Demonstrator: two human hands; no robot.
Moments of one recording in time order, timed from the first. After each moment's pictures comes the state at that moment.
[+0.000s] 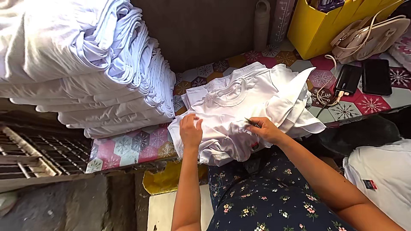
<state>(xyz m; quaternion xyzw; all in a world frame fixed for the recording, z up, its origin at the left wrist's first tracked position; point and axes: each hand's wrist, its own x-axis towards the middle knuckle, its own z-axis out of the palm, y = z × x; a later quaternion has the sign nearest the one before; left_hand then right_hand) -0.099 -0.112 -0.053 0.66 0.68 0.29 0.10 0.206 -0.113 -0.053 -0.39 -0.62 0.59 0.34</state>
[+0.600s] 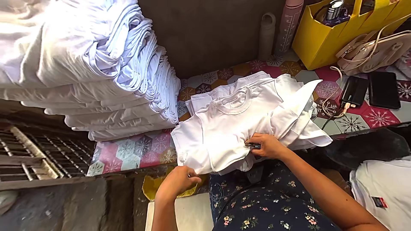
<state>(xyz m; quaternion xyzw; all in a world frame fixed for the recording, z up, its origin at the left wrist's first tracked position) -0.136 -0.201 0.020 0.62 0.68 -0.16 0.37 0.213 -0.109 -0.085 -0.40 -0.82 0.40 0.13</state>
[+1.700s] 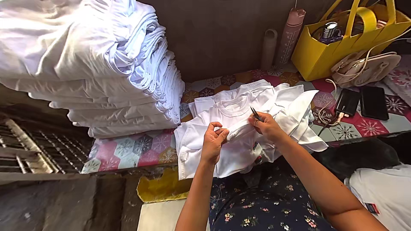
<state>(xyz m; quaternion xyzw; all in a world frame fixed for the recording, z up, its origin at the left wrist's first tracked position) -0.022 -0.141 0.004 0.36 0.49 0.56 0.57 0.185 -0.077 -0.007 -0.40 -0.58 0.59 0.39</state>
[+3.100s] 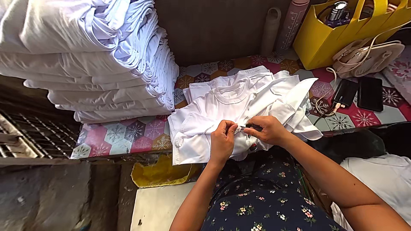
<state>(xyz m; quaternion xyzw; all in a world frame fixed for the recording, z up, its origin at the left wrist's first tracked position) 0.013 -0.171 -0.015 0.58 0.59 0.47 0.30 0.210 -0.108 -0.022 -0.33 -0.85 0.26 0.32</state>
